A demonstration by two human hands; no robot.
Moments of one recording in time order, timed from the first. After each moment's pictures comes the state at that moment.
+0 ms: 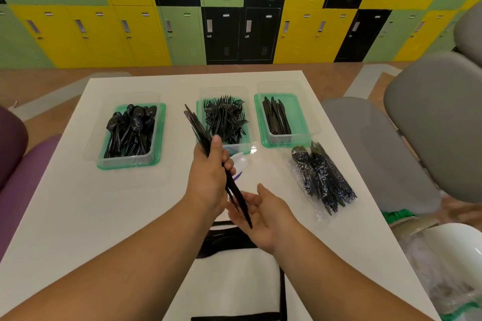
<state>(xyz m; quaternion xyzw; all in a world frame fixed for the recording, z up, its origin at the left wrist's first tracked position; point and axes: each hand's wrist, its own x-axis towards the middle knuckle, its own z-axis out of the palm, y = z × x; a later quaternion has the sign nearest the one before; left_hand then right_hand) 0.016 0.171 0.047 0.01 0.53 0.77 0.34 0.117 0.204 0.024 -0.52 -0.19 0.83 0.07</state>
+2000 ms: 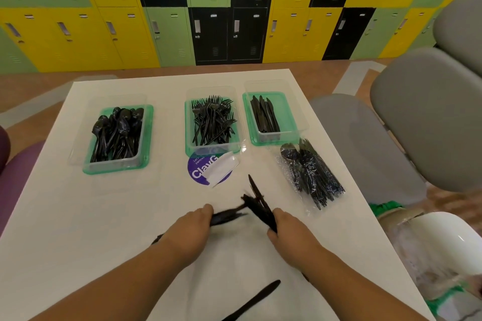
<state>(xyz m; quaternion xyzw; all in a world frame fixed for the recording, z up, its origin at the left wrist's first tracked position) 0.017 0.097 -0.040 0.50 0.83 0.01 0.26 0.200 0.230 -0.036 -0.39 -0.87 0.30 -0.10</state>
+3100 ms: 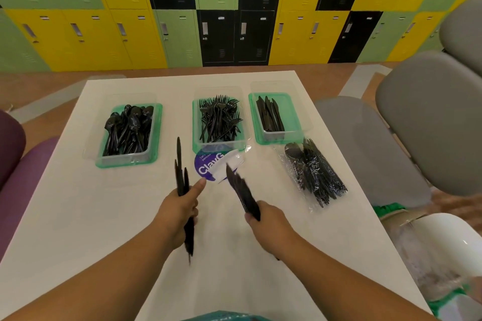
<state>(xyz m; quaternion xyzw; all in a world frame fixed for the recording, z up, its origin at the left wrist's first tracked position) 0.005 0.095 -0.003 -0.06 0.67 0.59 0.44 0.161 0.202 -0.018 -0.42 -0.81 0.41 -0.04</state>
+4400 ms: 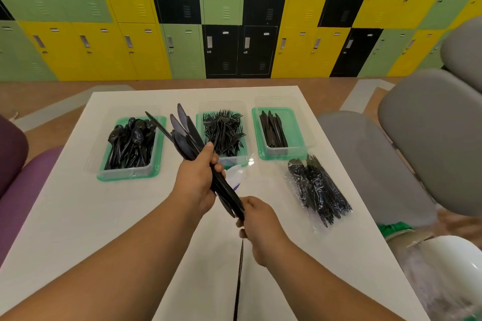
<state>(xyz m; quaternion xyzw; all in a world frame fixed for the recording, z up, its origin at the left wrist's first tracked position) -0.005 0.167 0.062 -0.04 0.53 0.76 0.37 0.114 0.193 0.023 -0.50 -0.54 0.67 0.07</state>
